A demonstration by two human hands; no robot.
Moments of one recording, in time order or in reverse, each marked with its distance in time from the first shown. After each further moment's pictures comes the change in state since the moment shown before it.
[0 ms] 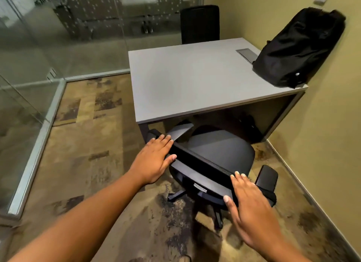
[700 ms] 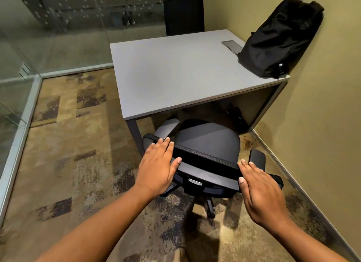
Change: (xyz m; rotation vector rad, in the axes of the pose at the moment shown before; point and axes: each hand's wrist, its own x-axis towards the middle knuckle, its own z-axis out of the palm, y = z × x) left_hand -0.015 0.050 0.017 -0.017 0.086 -0.087; right_hand 0.005 0.038 -0.003 -0.094 0.195 0.045
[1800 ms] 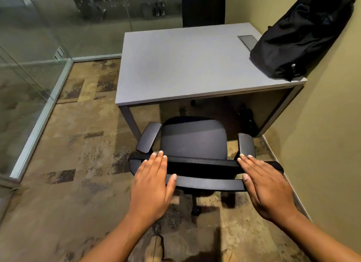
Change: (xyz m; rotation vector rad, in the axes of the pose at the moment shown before) left_hand -0.016 0.192 0.034 -0.005 0.033 -0.318; right_hand 0.051 0.196 -0.034 0.009 -0.029 -0.348
